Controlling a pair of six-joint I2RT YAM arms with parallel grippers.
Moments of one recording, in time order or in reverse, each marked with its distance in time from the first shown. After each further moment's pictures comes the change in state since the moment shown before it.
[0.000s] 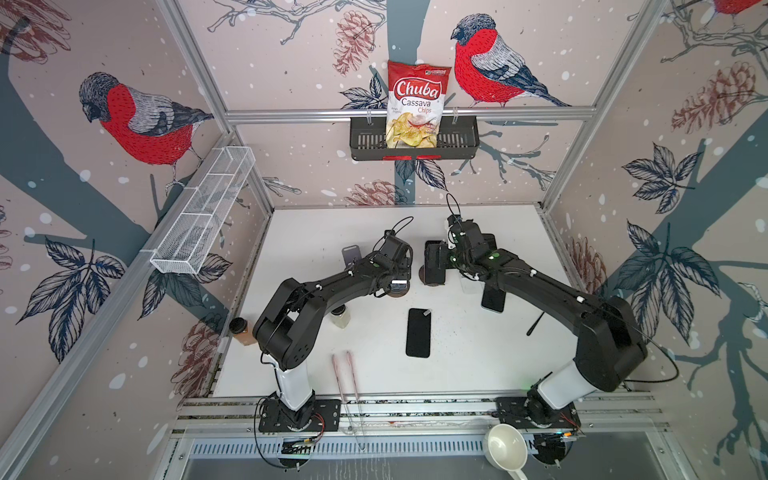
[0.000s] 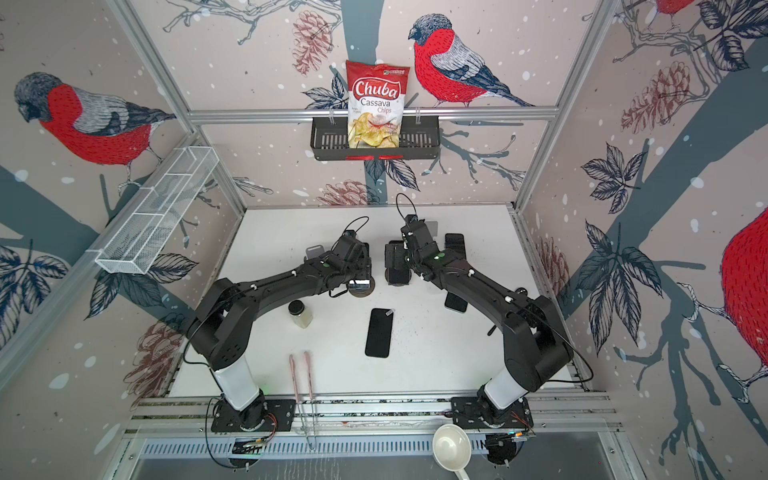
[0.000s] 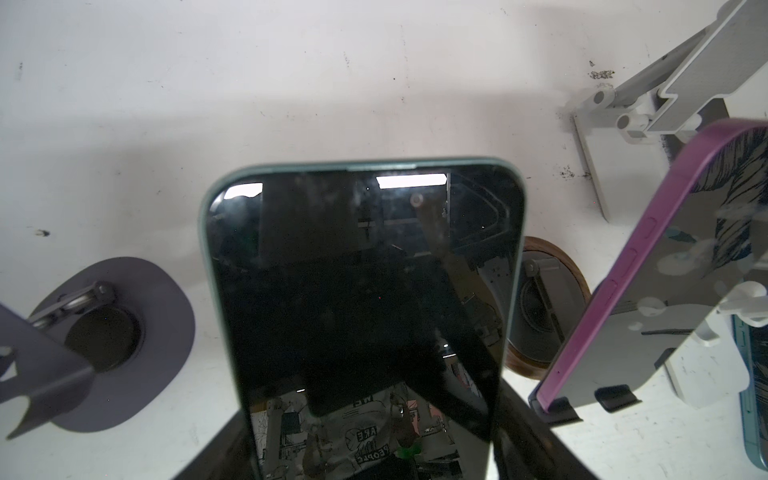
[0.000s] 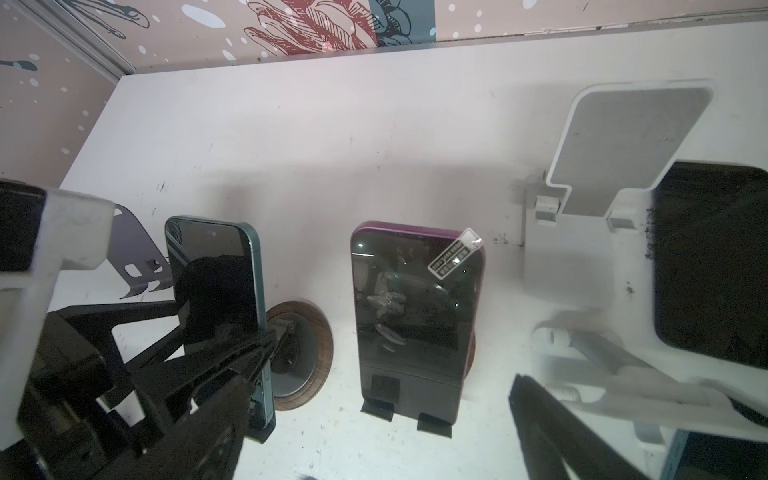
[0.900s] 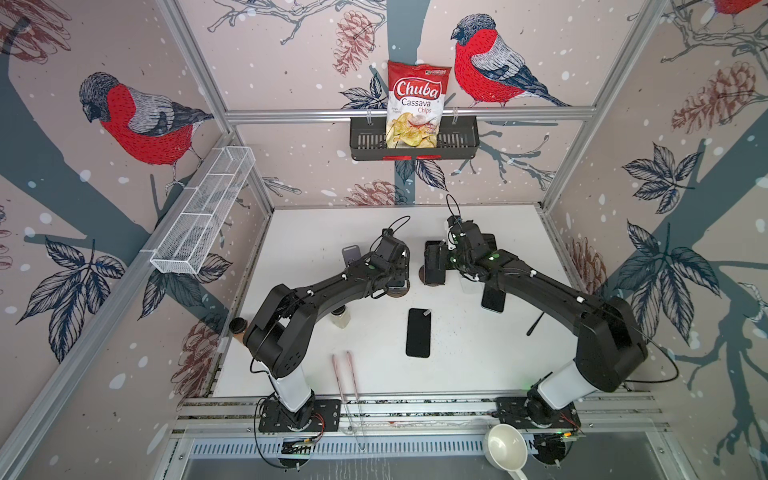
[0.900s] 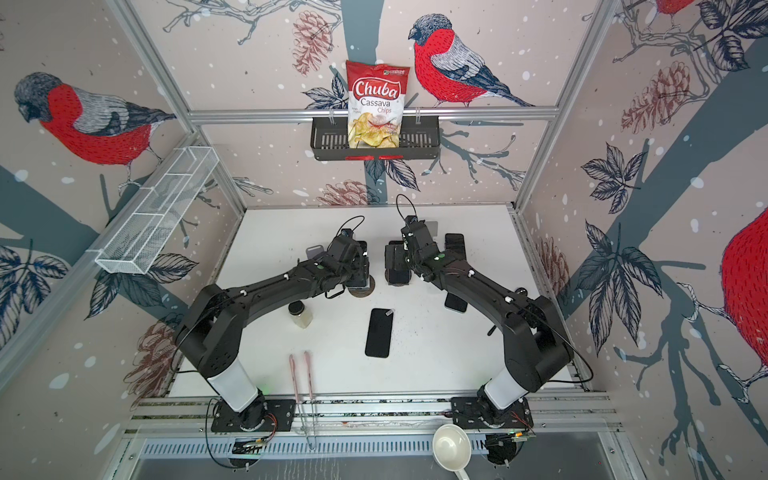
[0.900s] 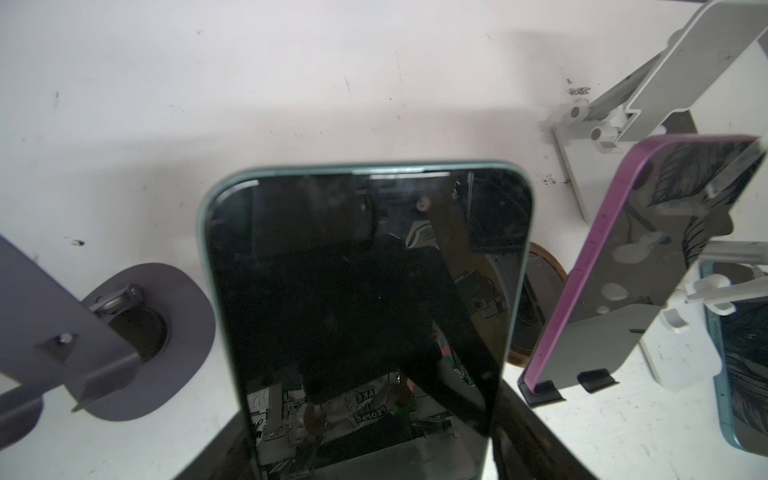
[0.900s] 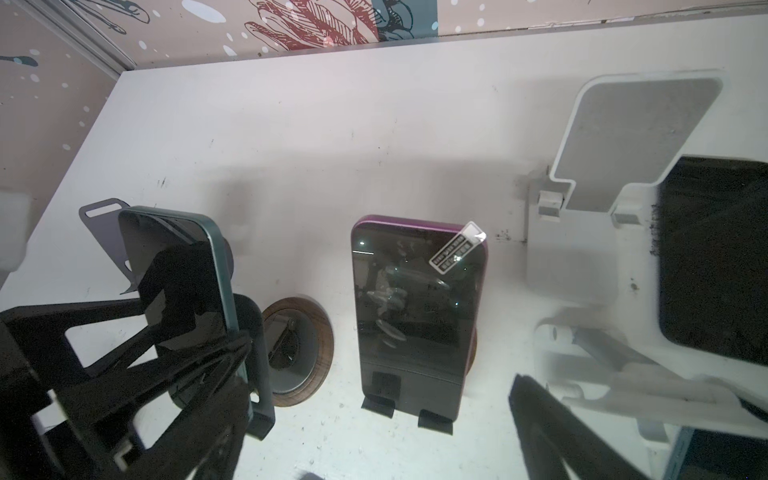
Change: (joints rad) left arm 0.001 -0.076 -0.039 0.016 -0.002 0.026; right arm 0.001 0.001 -0.007 0.003 -0.008 0.000
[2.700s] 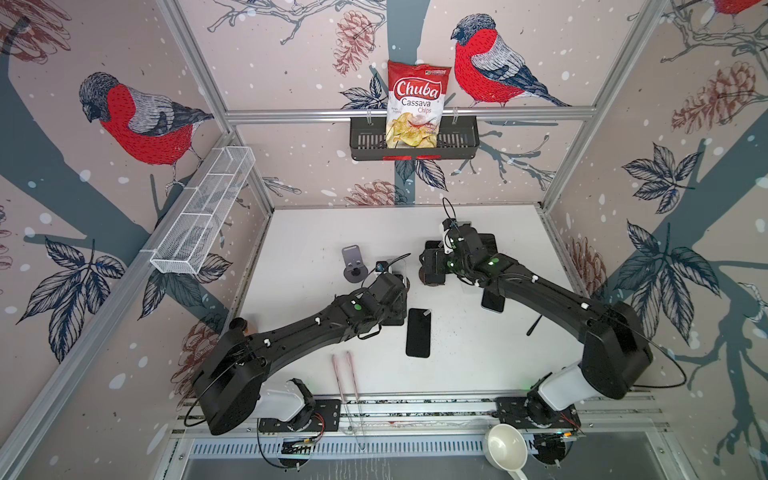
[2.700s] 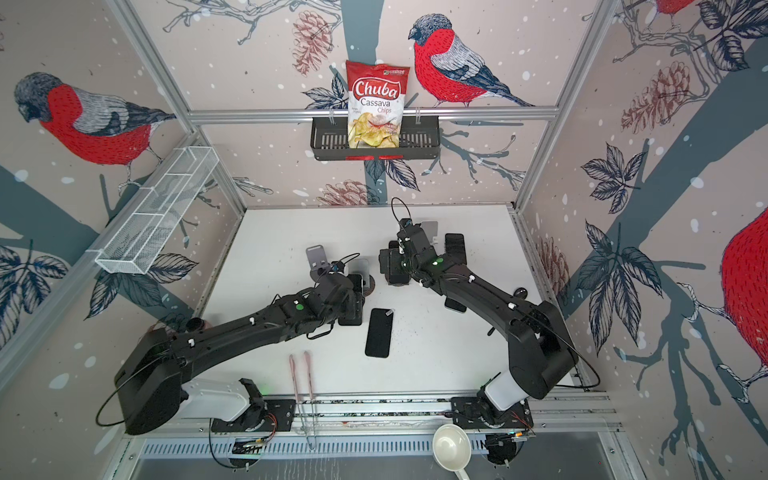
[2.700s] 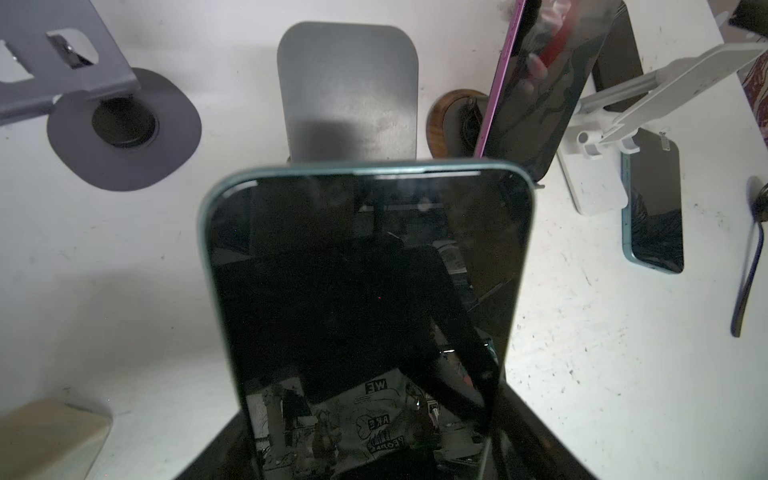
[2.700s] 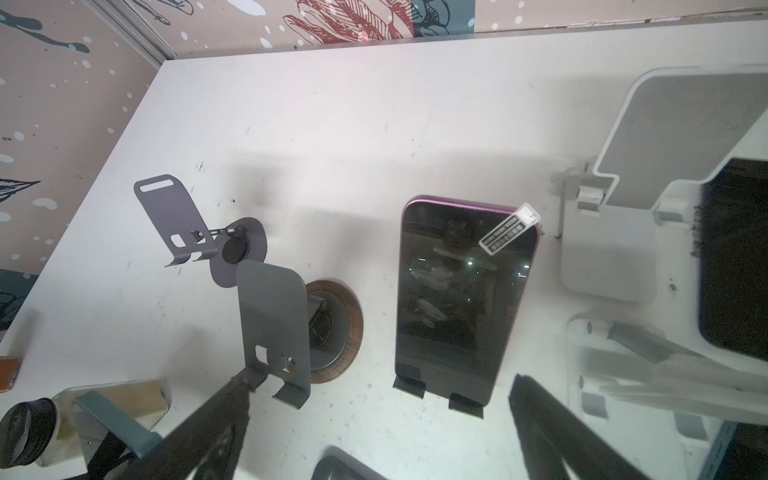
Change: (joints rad) left arm -0.212 -0.372 -0.320 -0.134 -0.028 -0.230; right arm 0.053 -0.043 -0.027 0.007 -0.023 0.003
